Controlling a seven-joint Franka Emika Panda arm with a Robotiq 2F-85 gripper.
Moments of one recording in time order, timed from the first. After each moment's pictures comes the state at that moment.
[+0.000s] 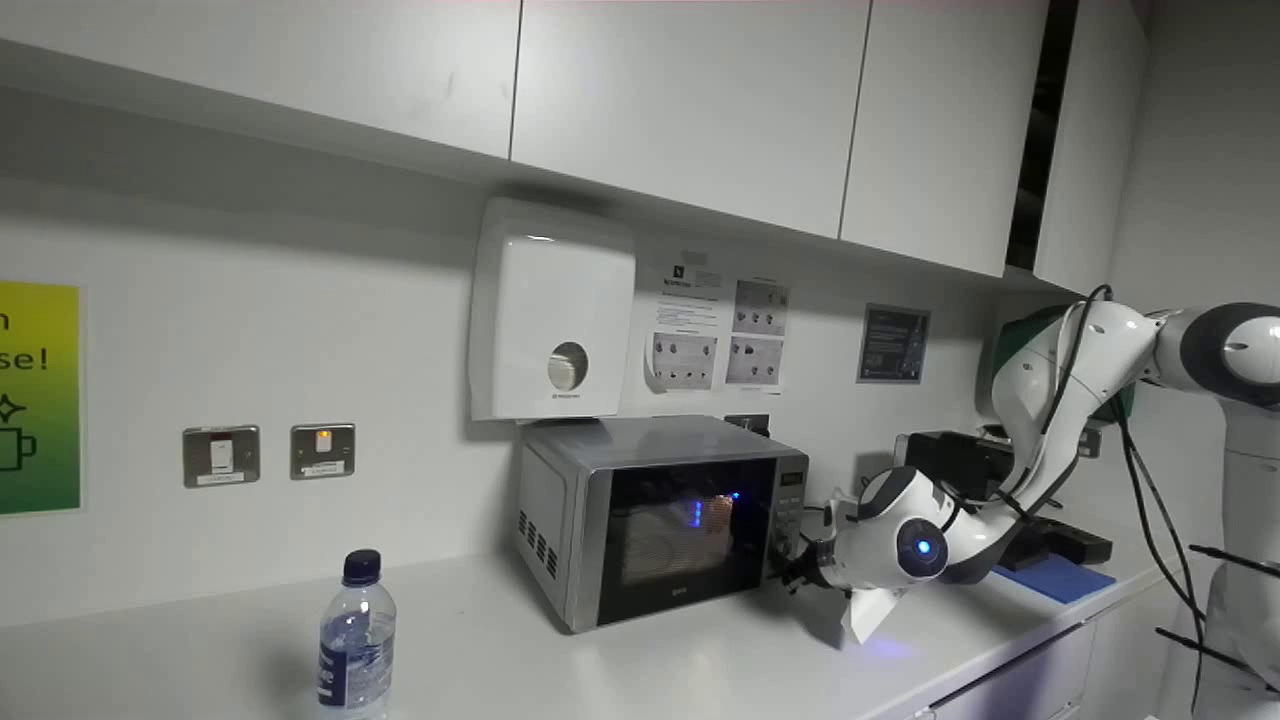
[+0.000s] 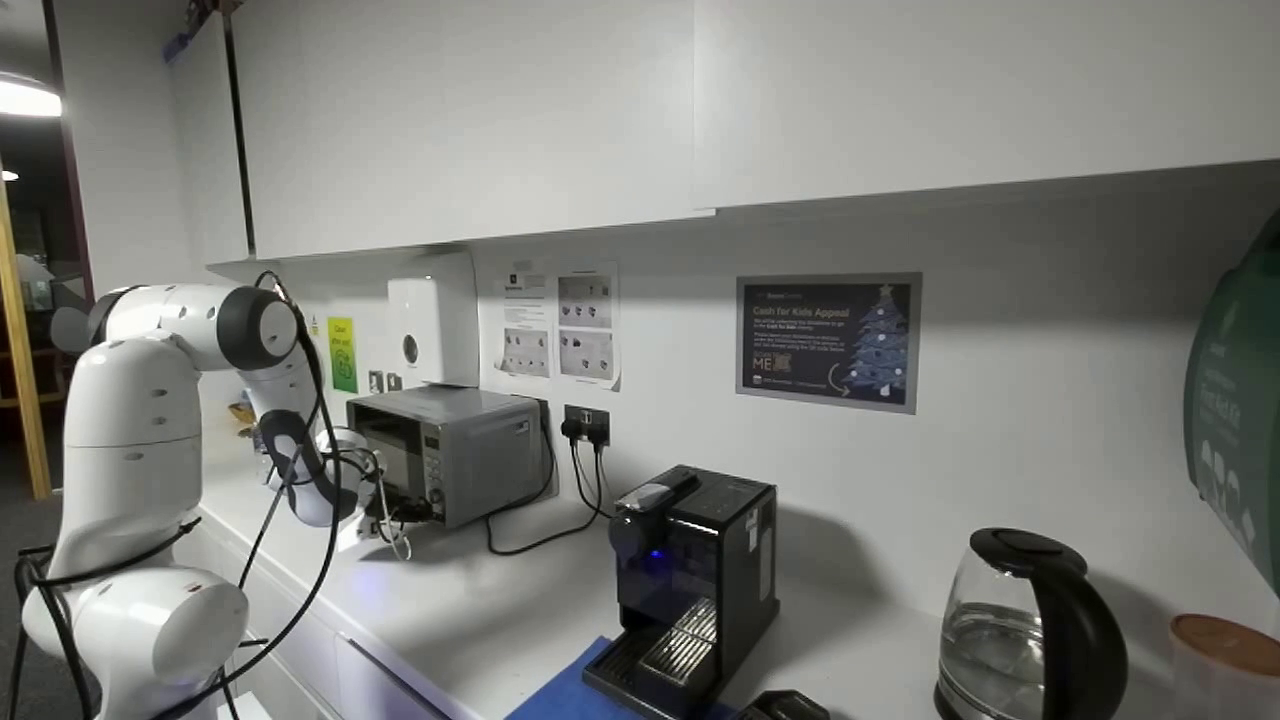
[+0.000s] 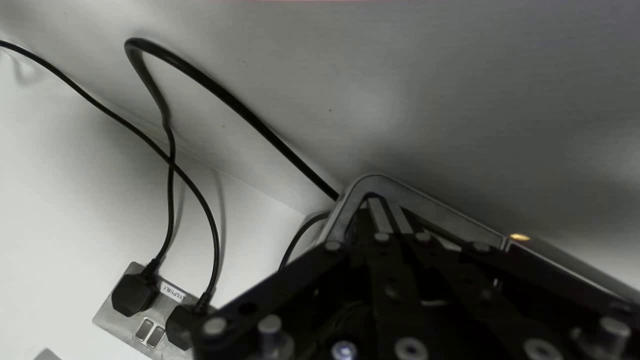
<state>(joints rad) 0.35 0.11 0.33 -2.41 -1.74 2.37 1.79</state>
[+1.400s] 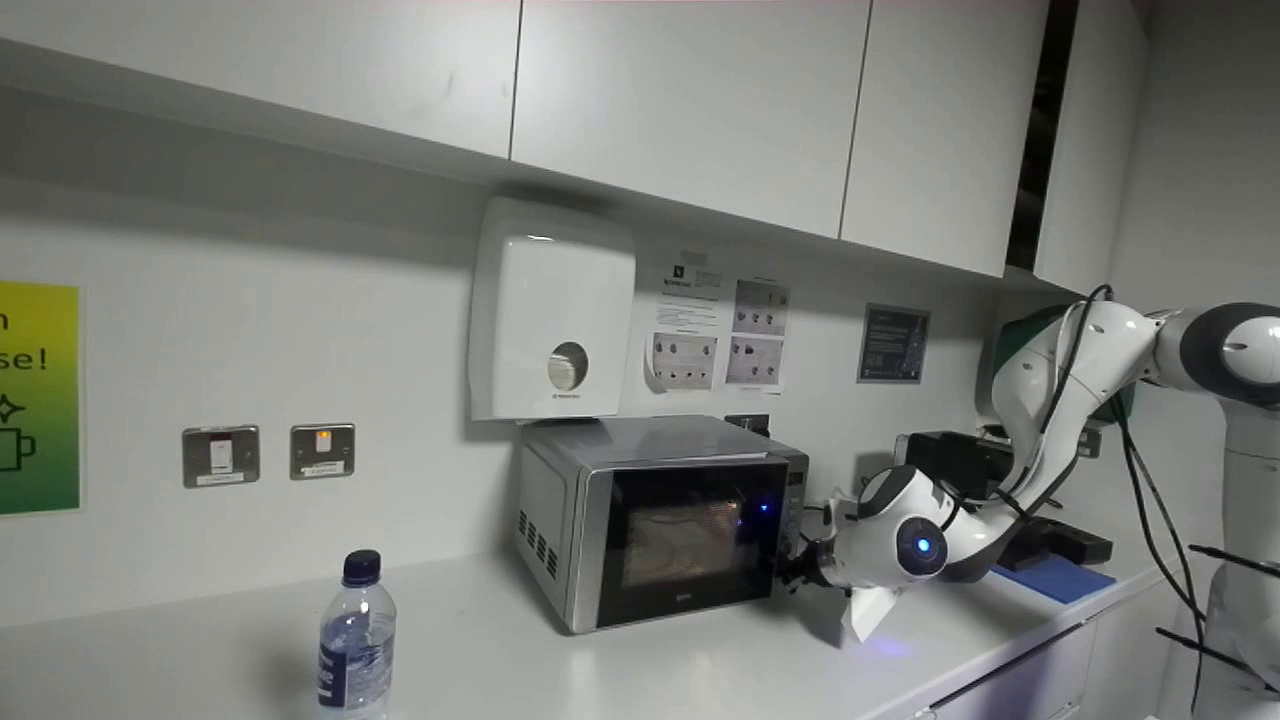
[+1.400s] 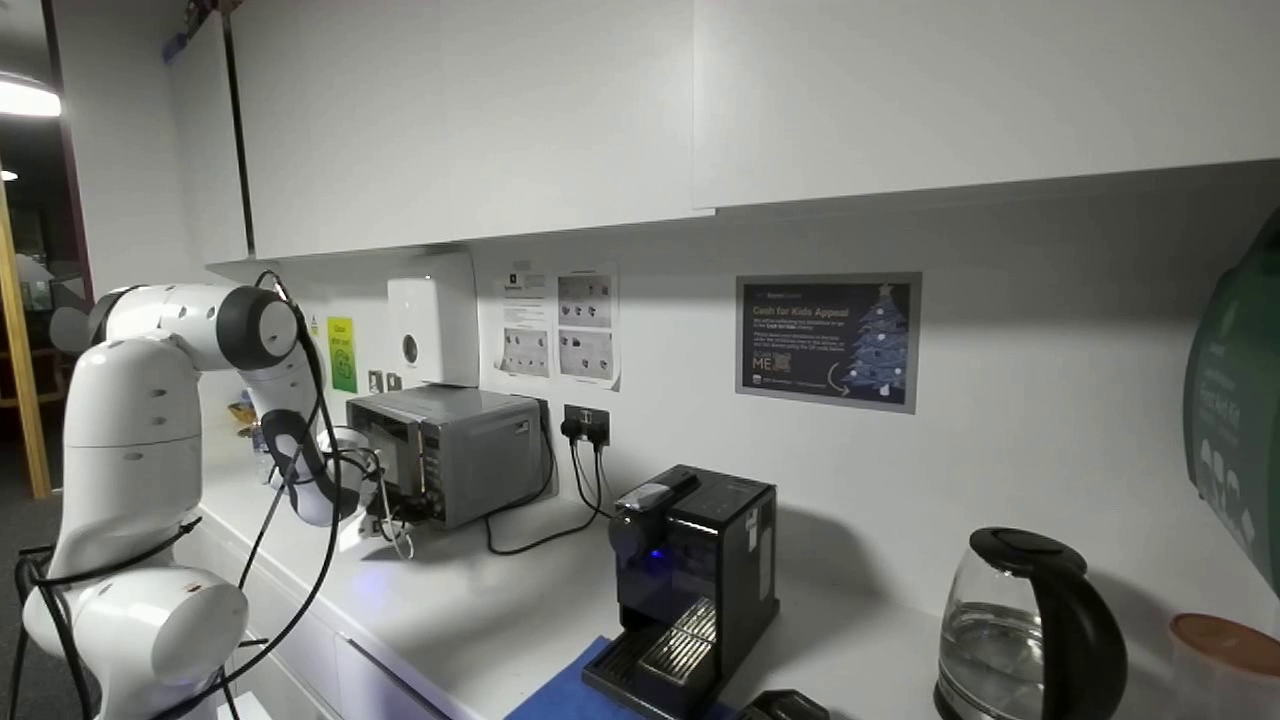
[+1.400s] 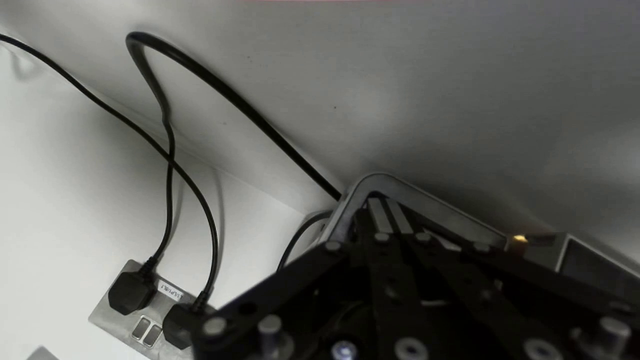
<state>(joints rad) 0.34 0.11 0.33 -2.40 -1.74 2.38 1.78</state>
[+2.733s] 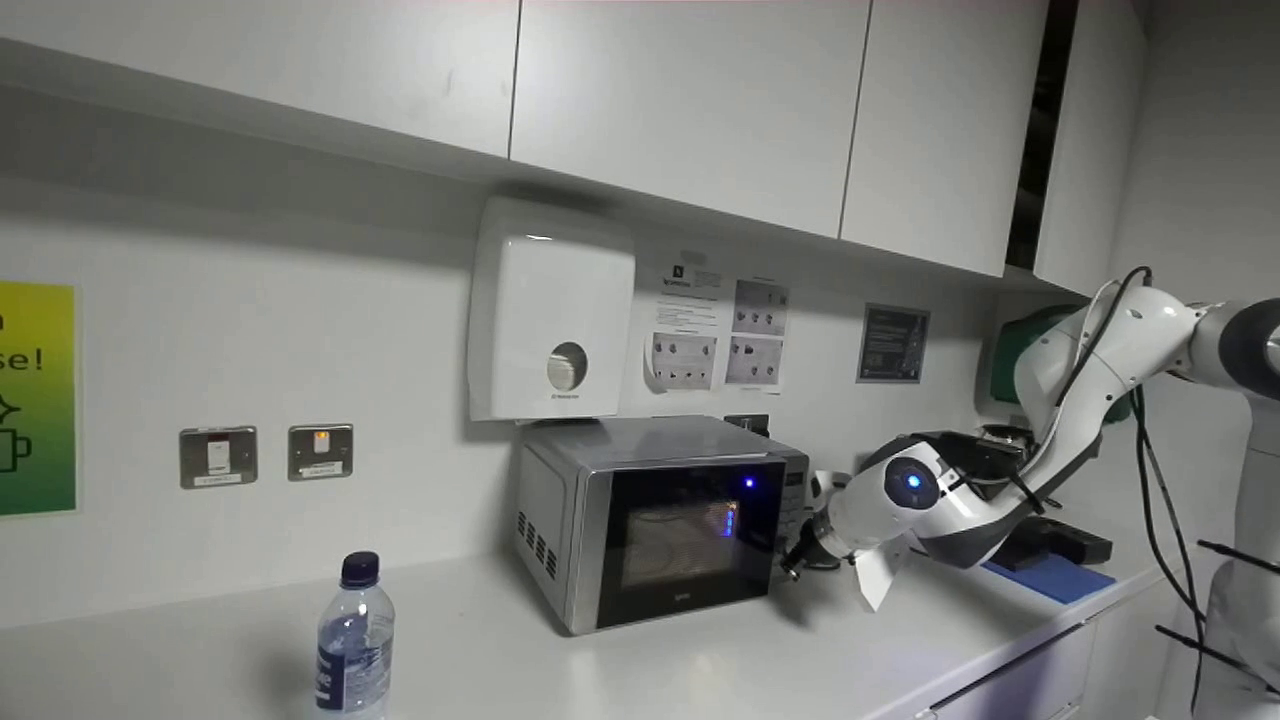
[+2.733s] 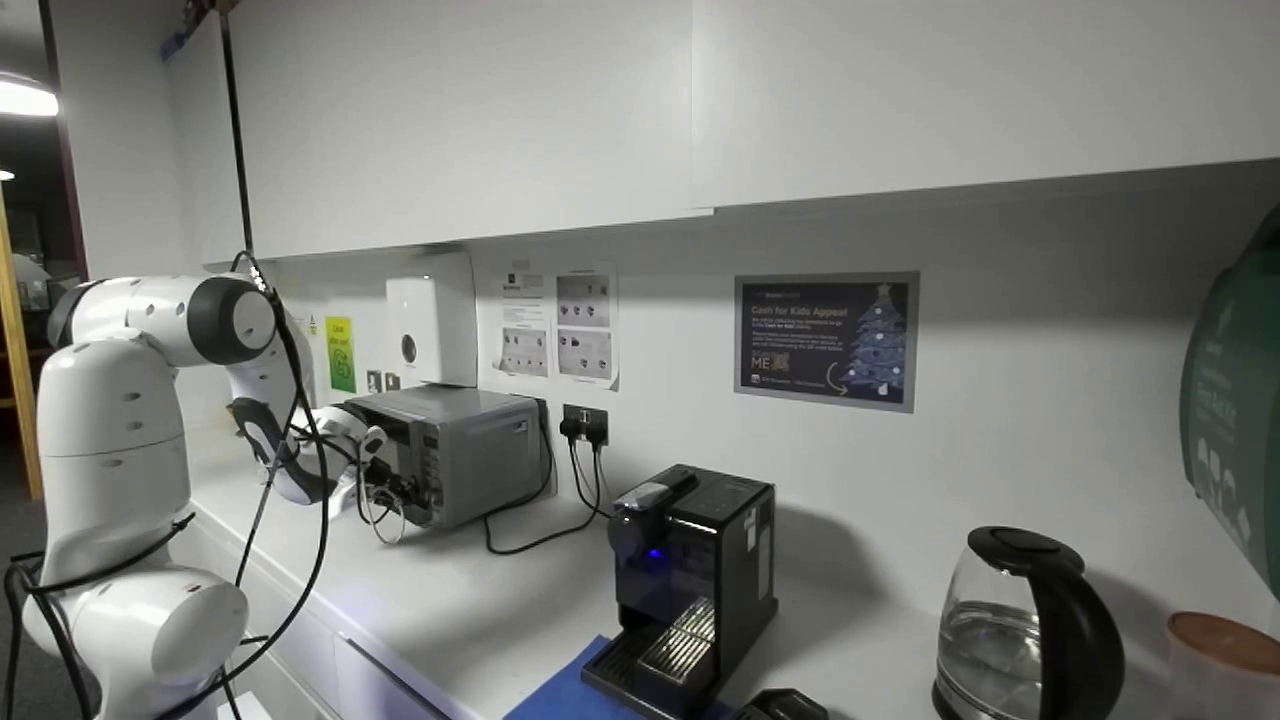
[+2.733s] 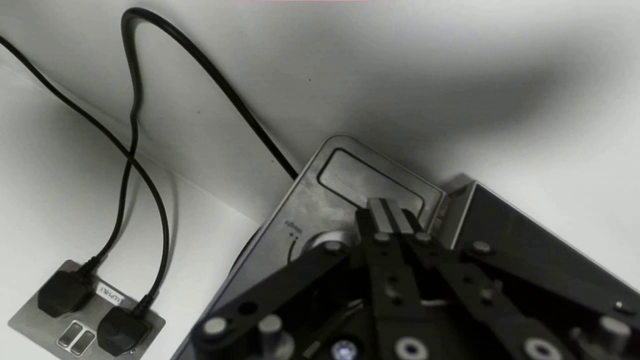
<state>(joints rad) 0.34 0.01 0.33 -2.39 -1.35 2.52 1.32</state>
